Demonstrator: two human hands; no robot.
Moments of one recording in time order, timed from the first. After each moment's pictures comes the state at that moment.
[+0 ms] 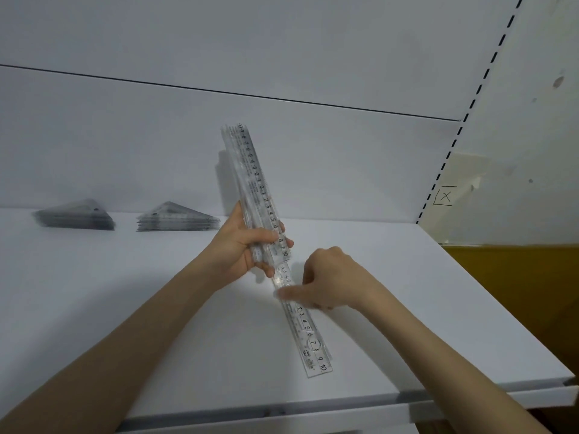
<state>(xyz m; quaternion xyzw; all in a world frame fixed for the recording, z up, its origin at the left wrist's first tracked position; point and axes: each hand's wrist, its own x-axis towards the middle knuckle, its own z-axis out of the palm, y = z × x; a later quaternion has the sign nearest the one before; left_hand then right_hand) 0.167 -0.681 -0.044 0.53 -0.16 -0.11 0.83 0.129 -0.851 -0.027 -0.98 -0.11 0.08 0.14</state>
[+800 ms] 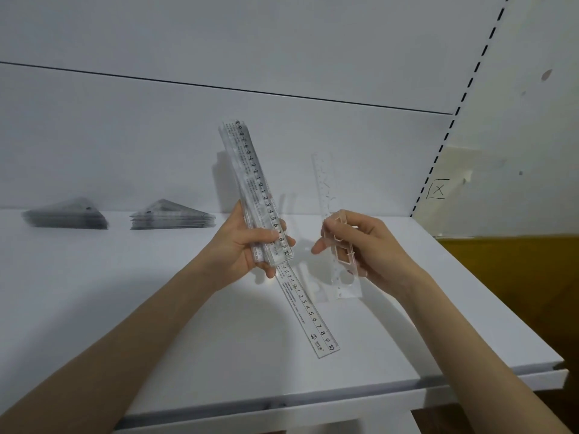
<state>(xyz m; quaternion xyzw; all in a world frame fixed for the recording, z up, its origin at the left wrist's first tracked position) 0.163 -0.683 -0.046 0.51 -0.18 -0.15 0.83 0.120 -0.894 -0.009 -0.73 -0.14 0.05 0.67</state>
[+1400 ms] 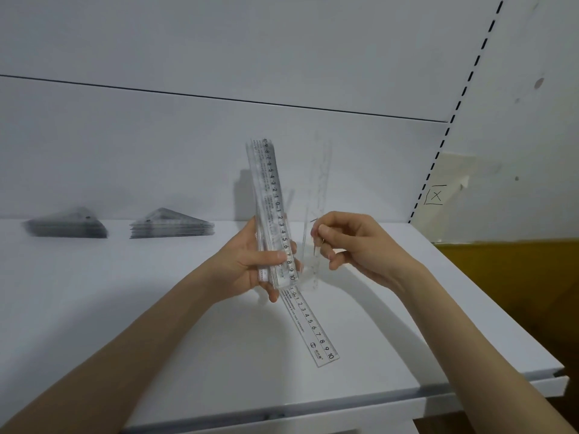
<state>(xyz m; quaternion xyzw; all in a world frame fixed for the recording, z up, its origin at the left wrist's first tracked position) 0.158 -0.684 -0.050 0.54 -0.23 -0.22 0.78 0.133 -0.893 -0.001 -0.74 -0.17 0.07 0.65</state>
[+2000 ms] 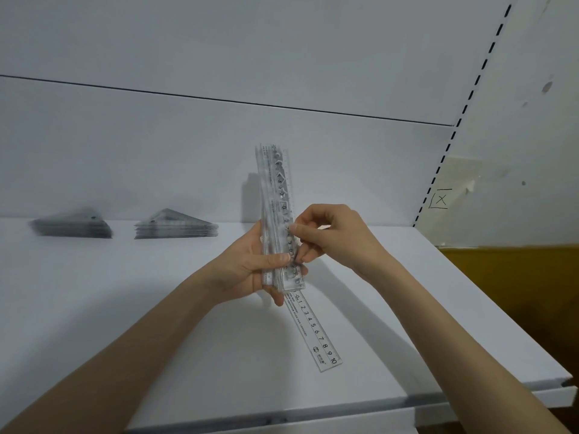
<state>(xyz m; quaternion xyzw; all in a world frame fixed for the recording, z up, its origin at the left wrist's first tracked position) 0.160 -0.682 -0.051 0.52 -0.27 -0.24 0.77 0.142 -0.855 0.009 -0.82 -0.16 -0.02 0.55</state>
